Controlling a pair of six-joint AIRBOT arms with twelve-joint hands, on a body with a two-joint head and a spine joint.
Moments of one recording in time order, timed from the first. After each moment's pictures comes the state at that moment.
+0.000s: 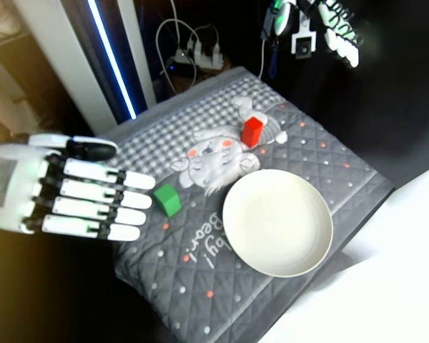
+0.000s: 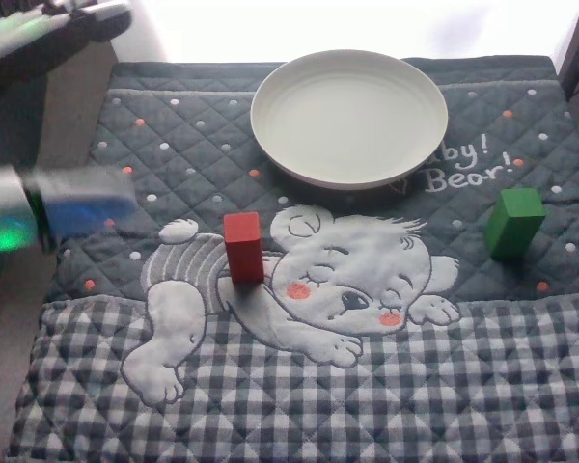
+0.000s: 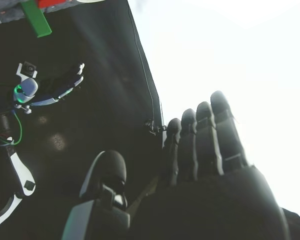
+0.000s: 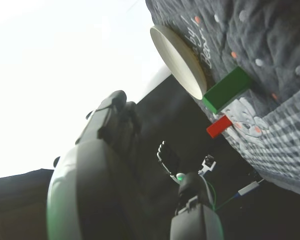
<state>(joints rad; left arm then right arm) 0.87 -0.79 0.99 -0.12 -1.24 0.81 -0.94 -0.88 1.21 0.10 1.41 -0.44</state>
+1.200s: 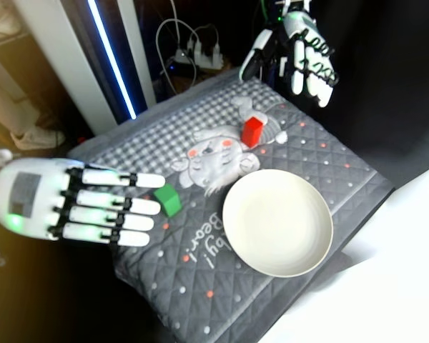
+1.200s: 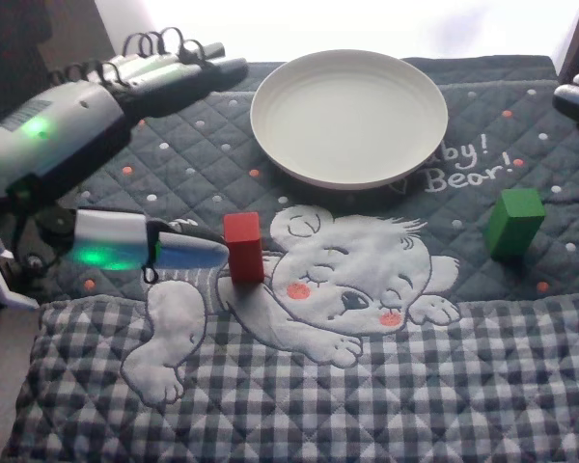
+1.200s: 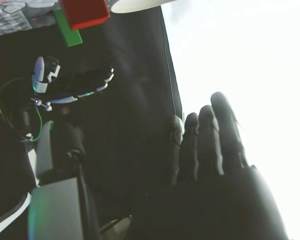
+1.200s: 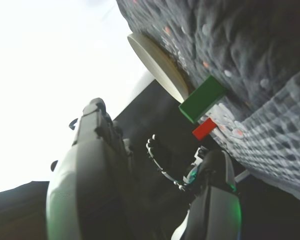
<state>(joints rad) 0.72 -0.96 1.09 0.00 -1.04 0.78 -0.94 -0.96 1.29 0.05 1.36 -0.37</state>
